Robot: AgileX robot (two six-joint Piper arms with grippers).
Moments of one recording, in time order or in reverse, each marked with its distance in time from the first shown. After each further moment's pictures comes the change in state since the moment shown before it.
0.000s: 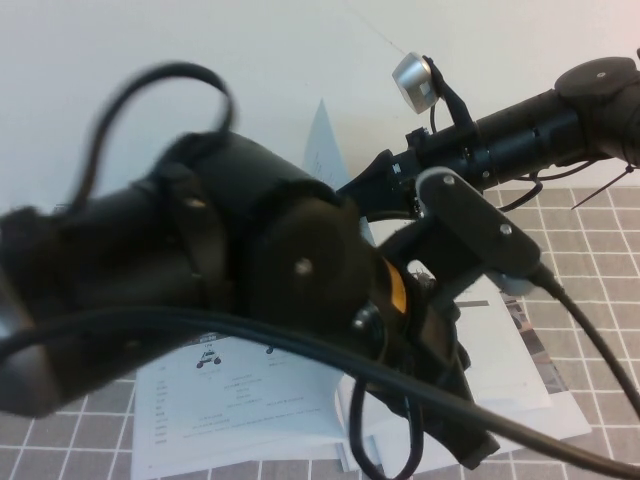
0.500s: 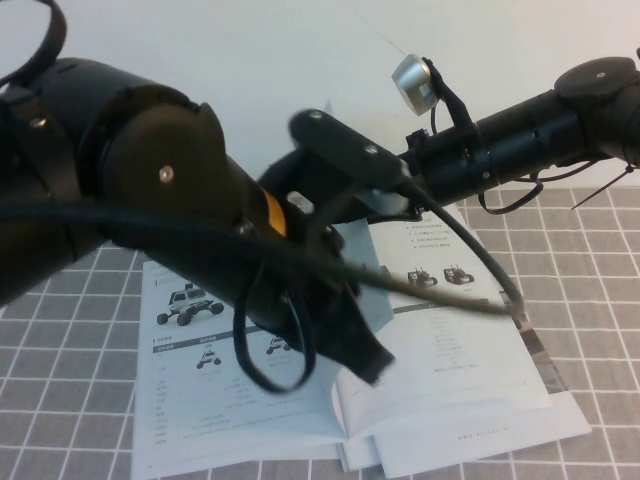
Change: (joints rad) right arm 0.000 0.000 0.000 -0.009 0.000 0.012; left arm 0.197 -0.064 0.000 0.022 0.100 -0.019
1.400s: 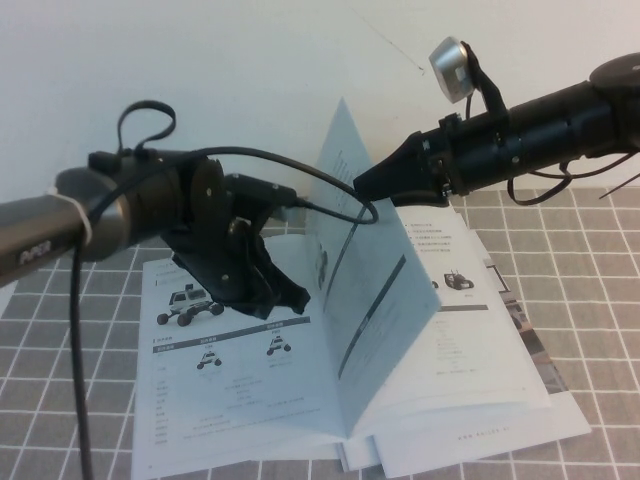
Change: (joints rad) right arm -0.070 0.000 0.000 0.026 0.000 0.041; left arm 0.340 0.498 -0.033 -0.043 -0.263 0.033
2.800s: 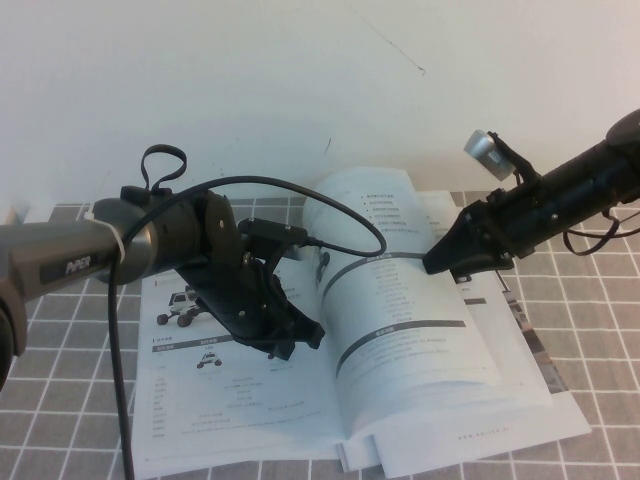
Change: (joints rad) right arm -0.112 0.150 0.000 -0.286 0.004 0.103; left arm 0.006 0.094 0.044 -0.180 -0.040 0.124
